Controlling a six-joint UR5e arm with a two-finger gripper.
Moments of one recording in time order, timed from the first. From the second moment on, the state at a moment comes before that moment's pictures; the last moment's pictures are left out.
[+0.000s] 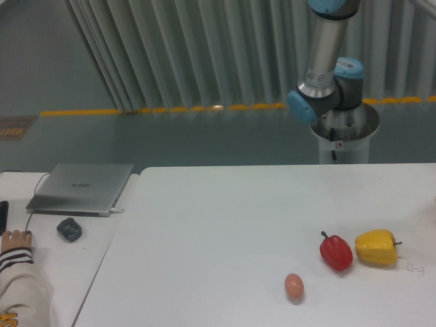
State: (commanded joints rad) arm 2.84 -1.84 -1.59 -1.22 1.50 1.61
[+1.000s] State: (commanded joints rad) arm 2.67 -1.86 -1.51 -1.25 1.60 1.84
